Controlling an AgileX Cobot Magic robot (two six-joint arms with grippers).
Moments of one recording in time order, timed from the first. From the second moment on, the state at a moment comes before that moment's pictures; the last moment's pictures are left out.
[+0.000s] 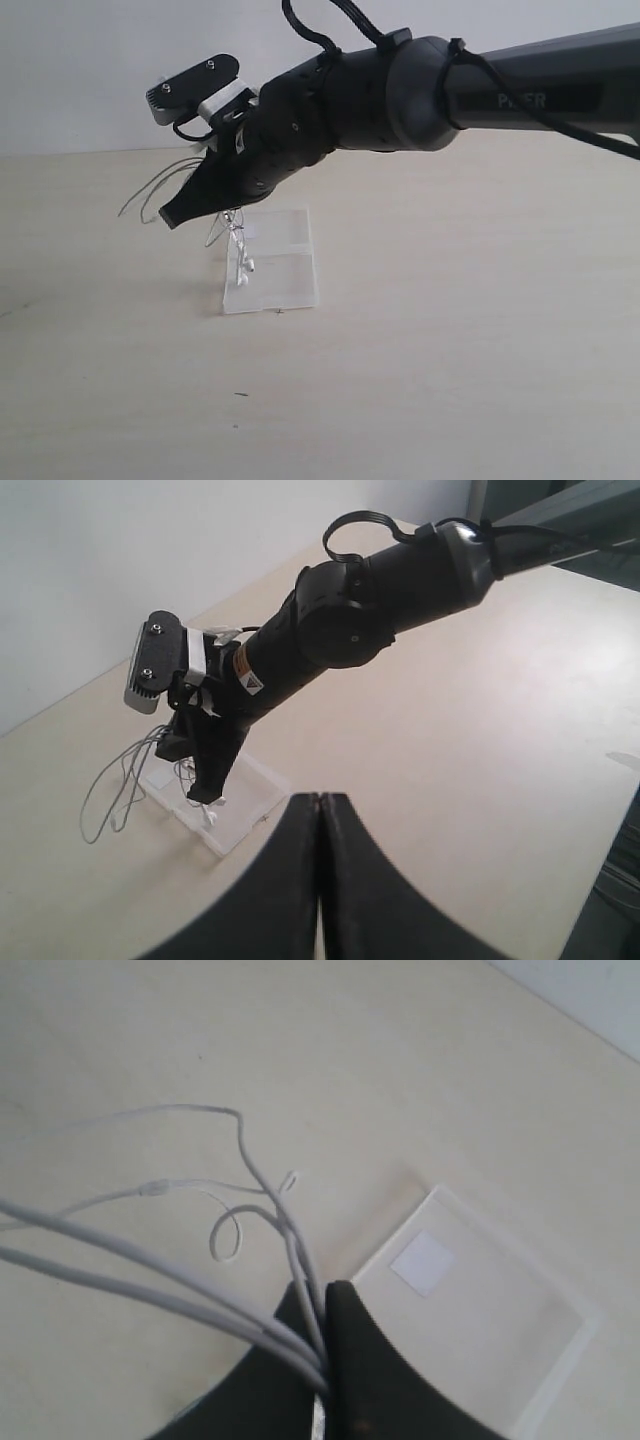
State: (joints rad) left arm -0.05 0.65 -1.08 -0.64 1.12 0.65; right arm 0.75 2.10 -1.61 -0.08 0.38 0.00
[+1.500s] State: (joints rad) left arm -0.05 0.65 -1.07 -0.63 1.15 0.65; right arm 0.69 2.17 -1.61 -0.13 0.52 0.13
